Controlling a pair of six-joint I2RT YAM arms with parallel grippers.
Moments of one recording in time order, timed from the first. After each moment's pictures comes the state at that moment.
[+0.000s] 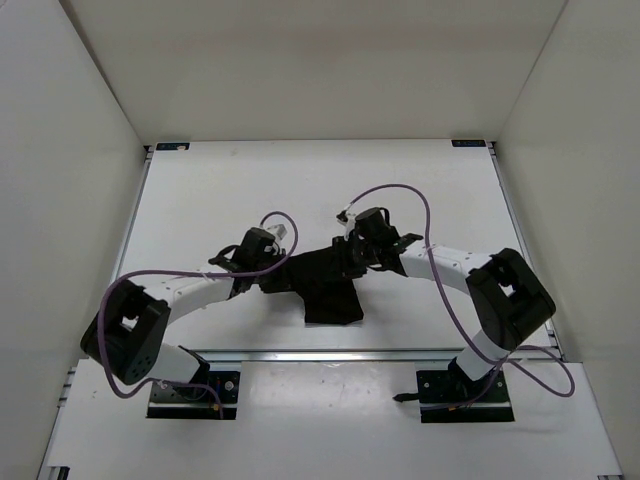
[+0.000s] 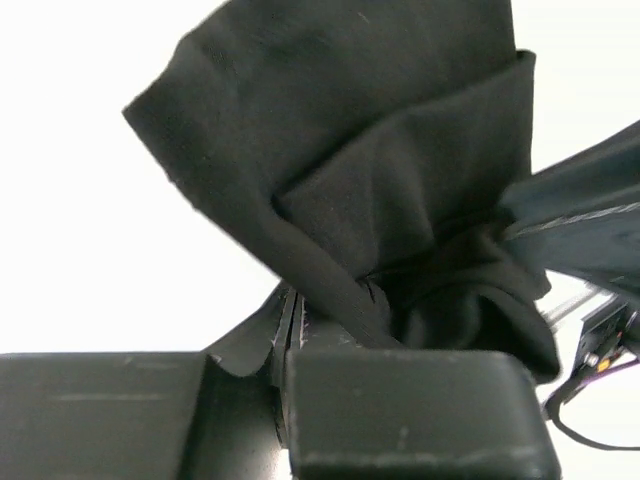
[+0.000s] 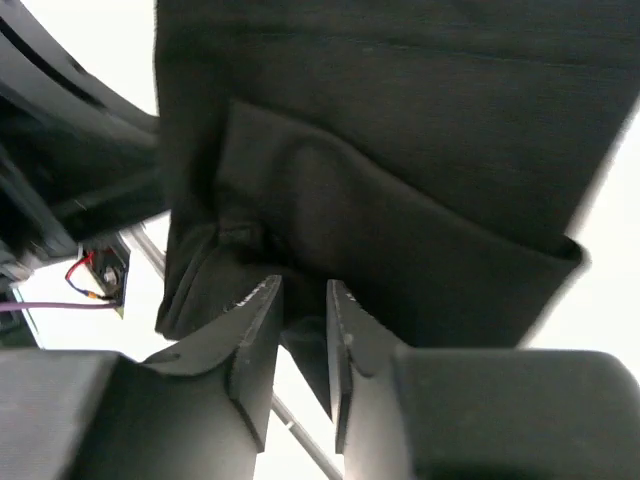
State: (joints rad) left arm -0.59 1.42 0.65 -0.12 0.22 -0.61; right arm 0.63 1.61 0.89 -0.10 -0.49 0.52
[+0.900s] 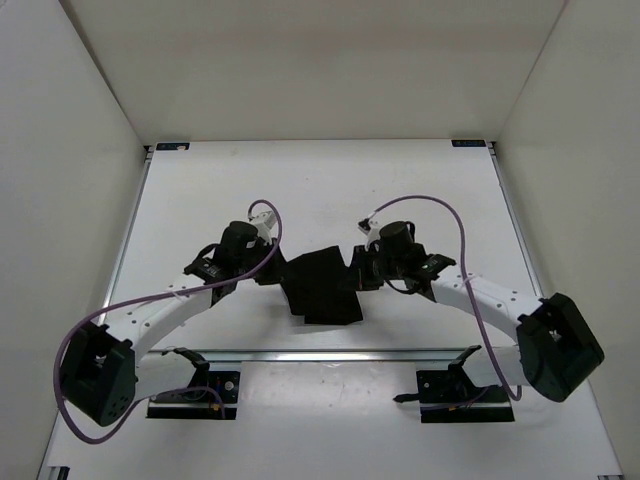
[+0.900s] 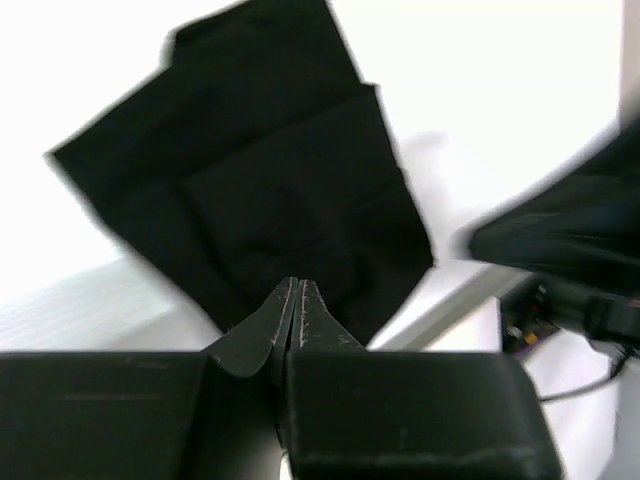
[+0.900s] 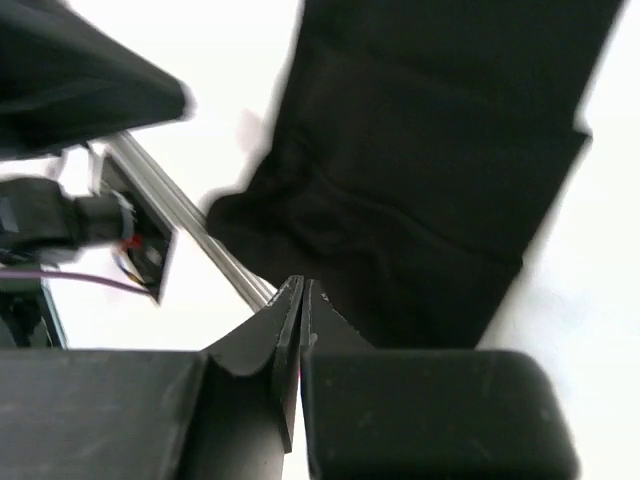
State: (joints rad) left arm -0.52 1.17 0.66 -0.20 0.28 -0.59; right arm 0.63 1.26 0.71 -0.09 -0.47 0.60
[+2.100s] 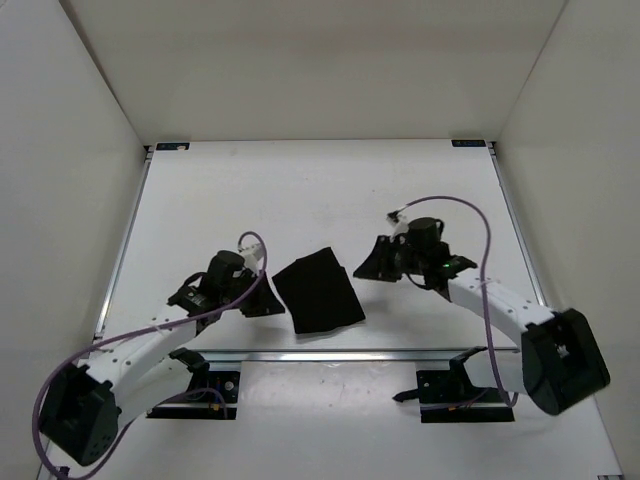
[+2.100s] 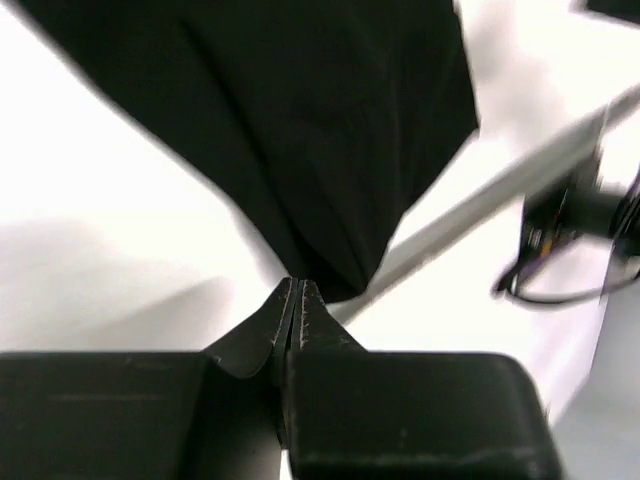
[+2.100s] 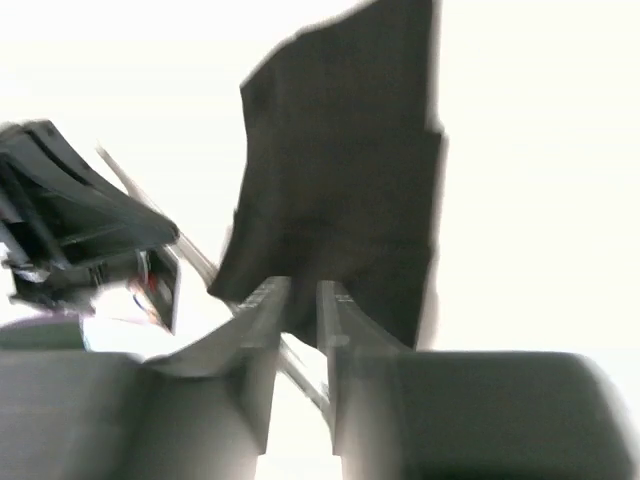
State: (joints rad) left arm -0.56 0.95 0.45 -0.30 0.38 -0.63; right arm 0.48 1.26 0.62 -0.04 -0.55 0.63
